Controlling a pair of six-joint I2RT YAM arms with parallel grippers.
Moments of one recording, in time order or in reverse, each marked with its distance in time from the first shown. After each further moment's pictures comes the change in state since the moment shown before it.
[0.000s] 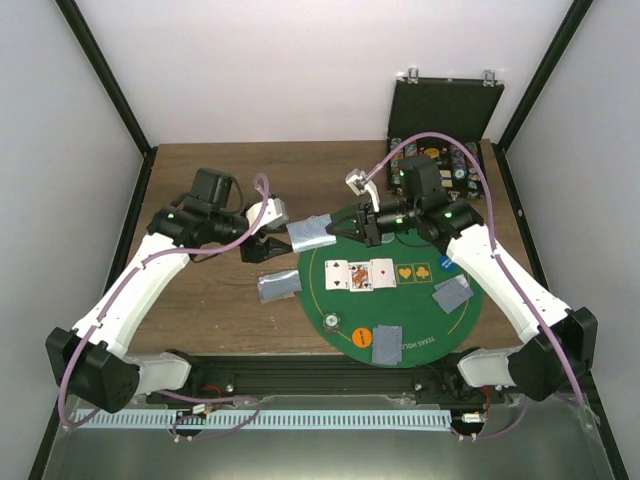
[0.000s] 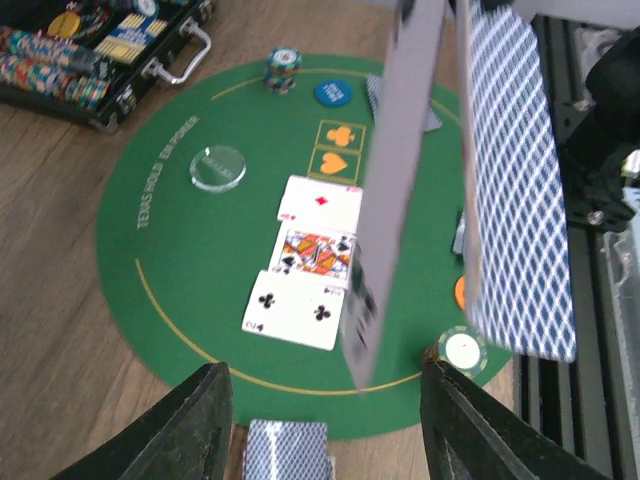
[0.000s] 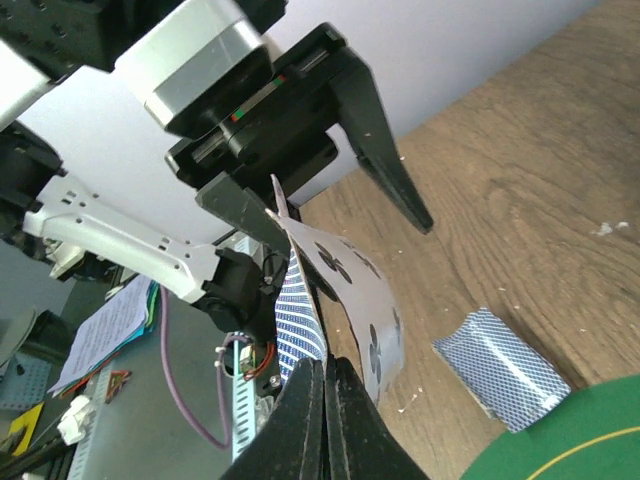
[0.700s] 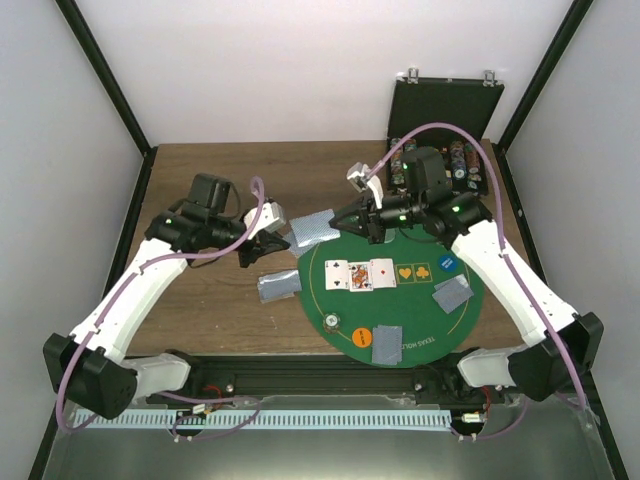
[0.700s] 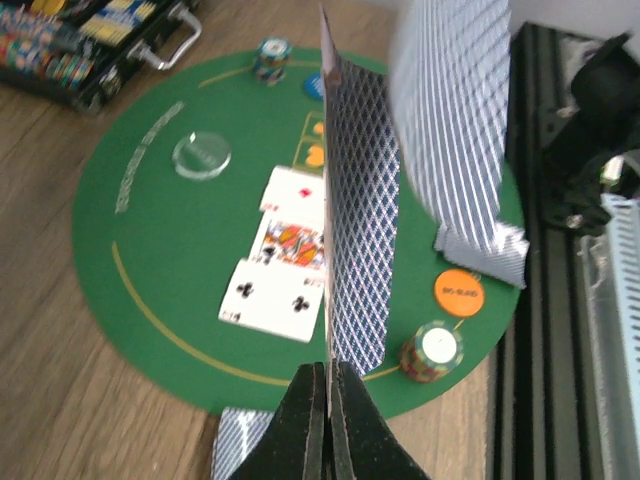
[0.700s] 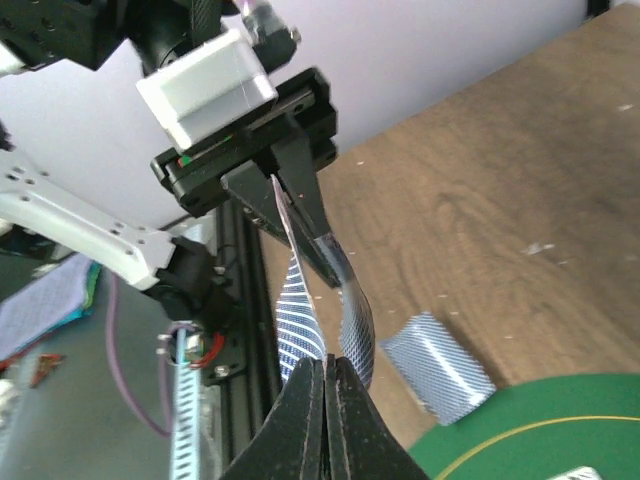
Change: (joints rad) left arm 0.004 -0.023 -0.024 -0.008 0.070 -0.025; right arm 0.006 0.000 0.088 -0.124 0.059 -0.148
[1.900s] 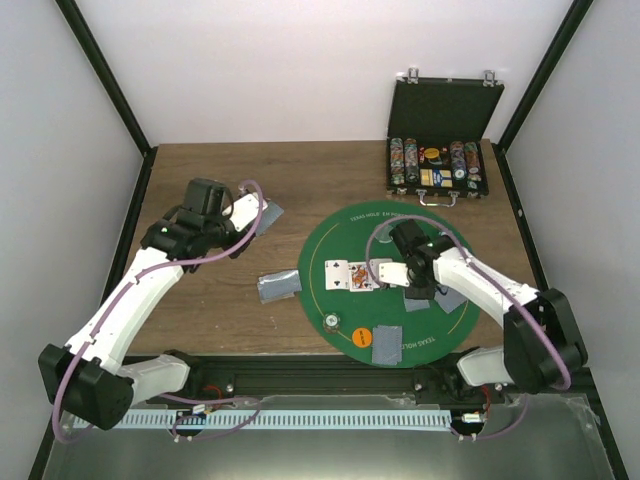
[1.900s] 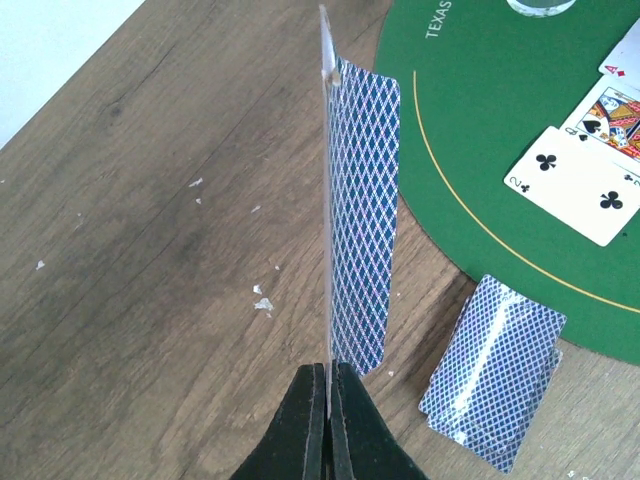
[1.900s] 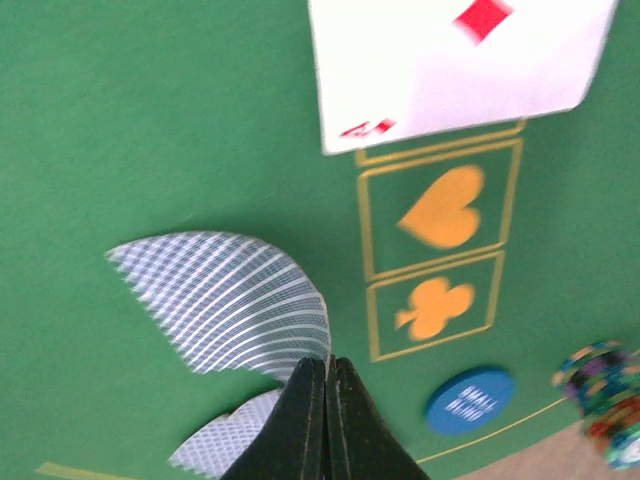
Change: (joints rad) left arm 0.011 -0.057 -0.075 0.076 -0.684 -0.154; right arm -0.029 0.029 -0.486 -0.296 1.168 -0.972
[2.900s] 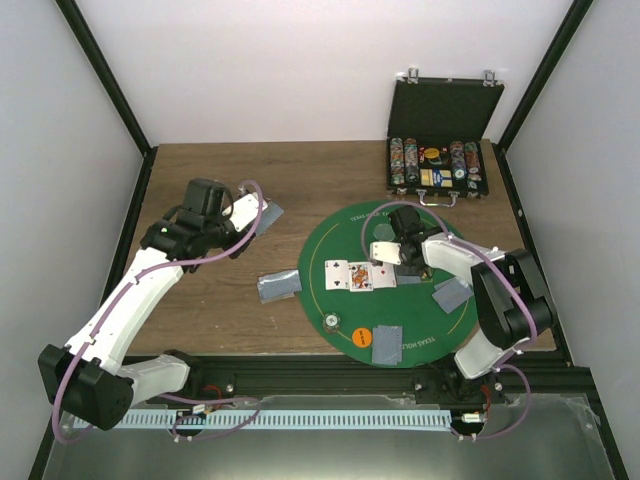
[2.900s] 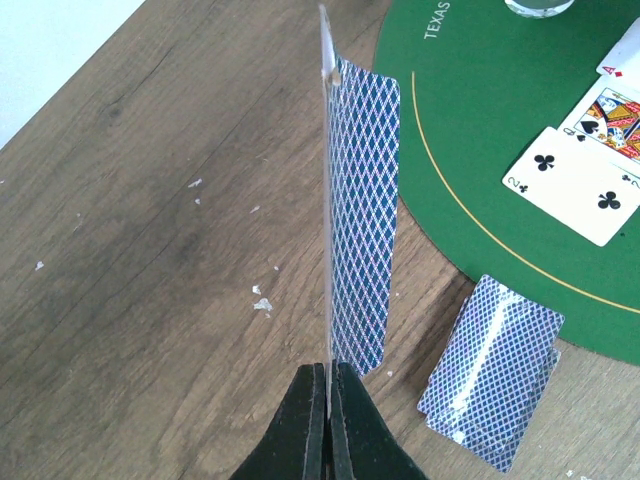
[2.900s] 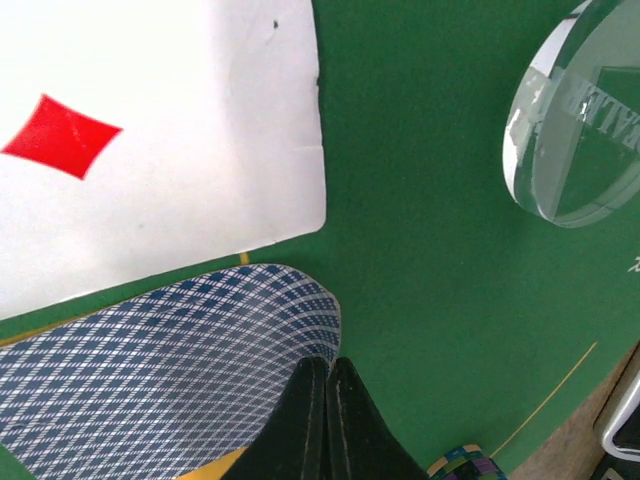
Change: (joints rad) left arm 0.000 -0.005 0.000 -0.001 0.003 0.000; right arm -0.093 0.260 0.021 0.470 0.018 -0.151
